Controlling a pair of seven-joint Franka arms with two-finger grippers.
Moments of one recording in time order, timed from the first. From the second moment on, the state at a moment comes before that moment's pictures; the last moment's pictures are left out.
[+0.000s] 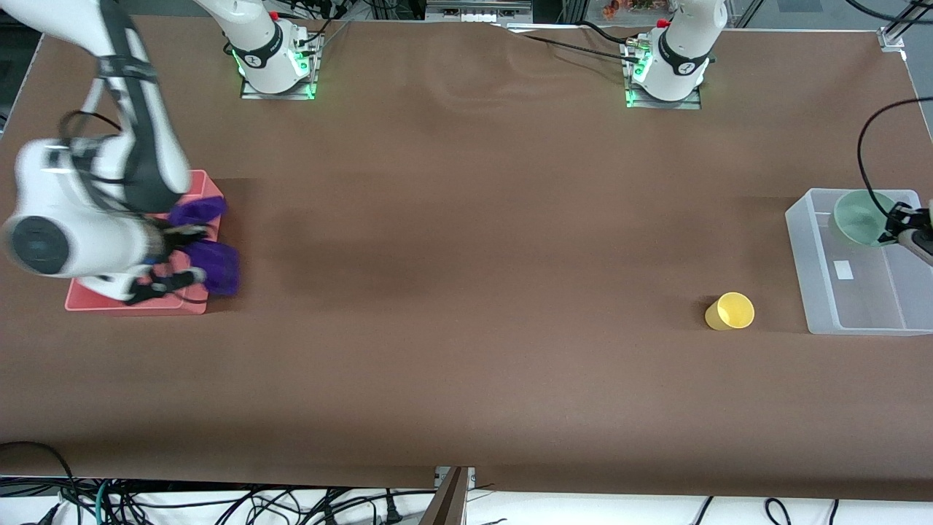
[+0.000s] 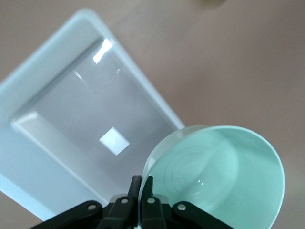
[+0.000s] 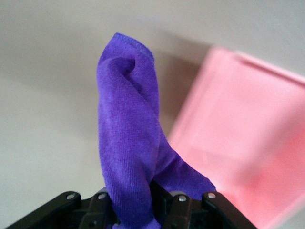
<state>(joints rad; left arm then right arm) 0.47 0.41 0.03 -1.69 0.12 1.93 1.11 0.02 0.39 -0.05 -1.62 -0.11 1.61 -0.34</state>
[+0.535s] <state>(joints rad) 0.58 0.74 0.02 -1.56 0.05 2.15 1.14 0.01 0.43 -0.28 -1.64 -0.11 1.62 -0.56</state>
